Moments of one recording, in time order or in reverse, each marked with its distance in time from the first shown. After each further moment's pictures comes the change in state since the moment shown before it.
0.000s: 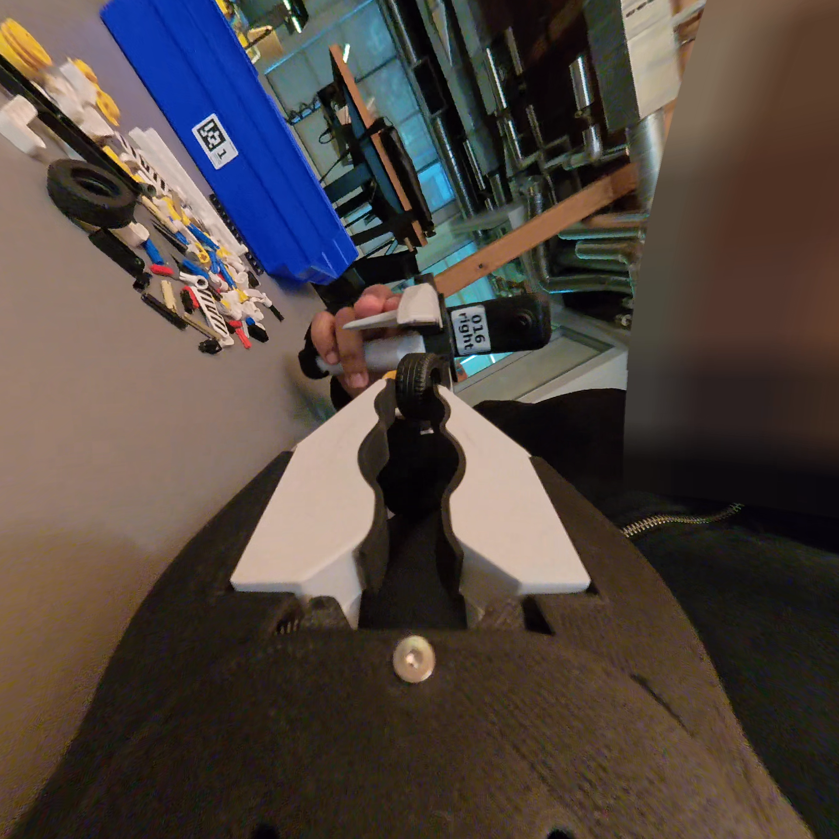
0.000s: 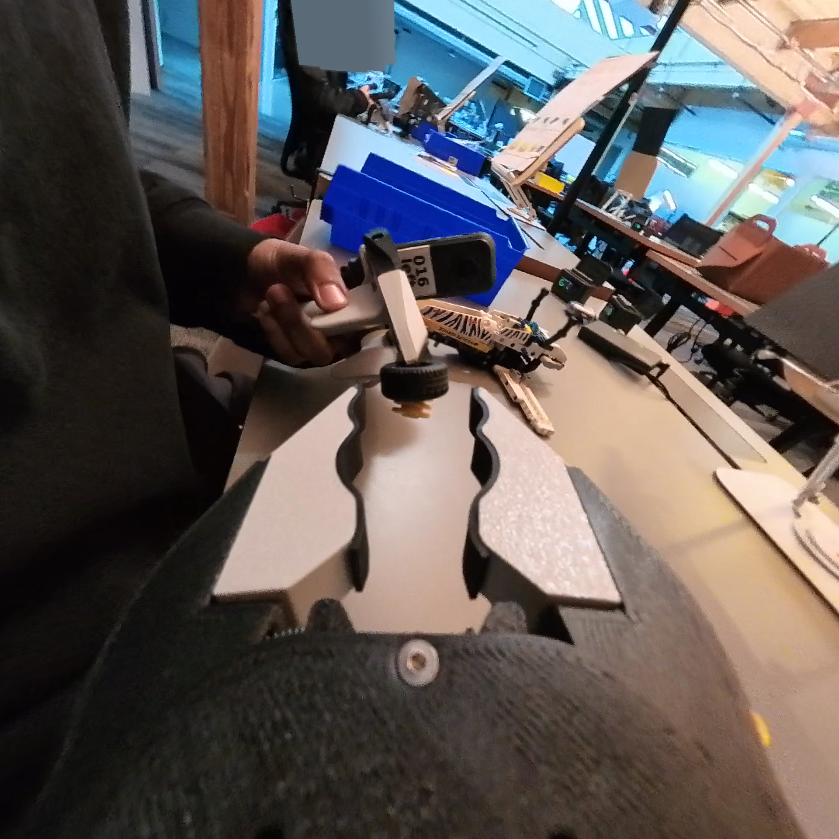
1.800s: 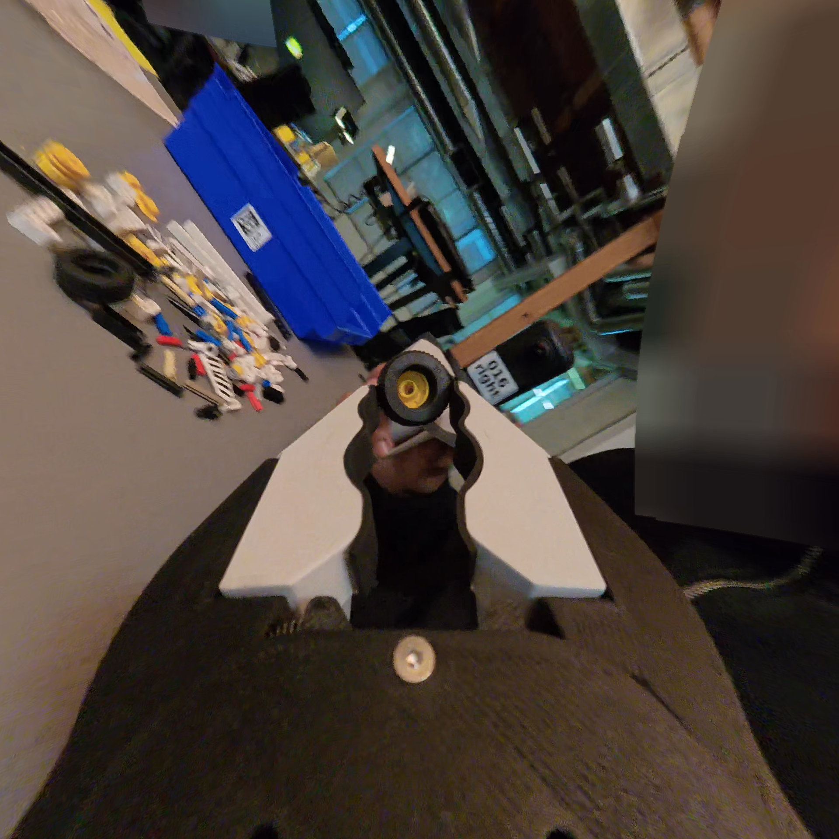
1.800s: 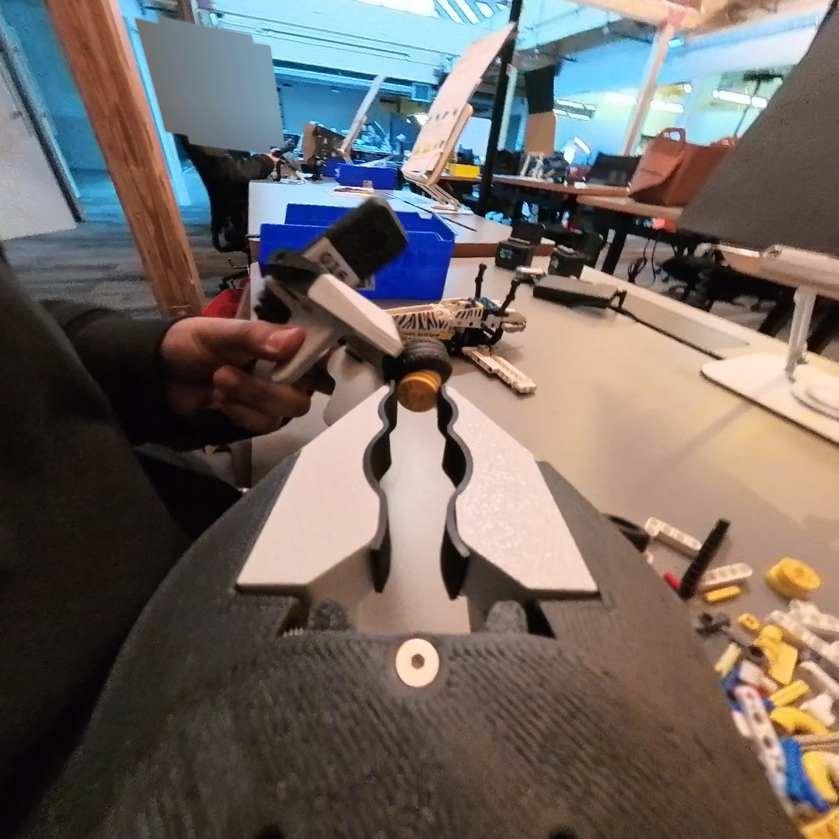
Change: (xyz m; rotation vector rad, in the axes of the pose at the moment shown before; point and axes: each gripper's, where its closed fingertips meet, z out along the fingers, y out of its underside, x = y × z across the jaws) left arm 0.004 -0.010 0.036 0.147 -0.107 0.124; right arm 0.016 -0.001 -0.020 0.039 0.177 0.291
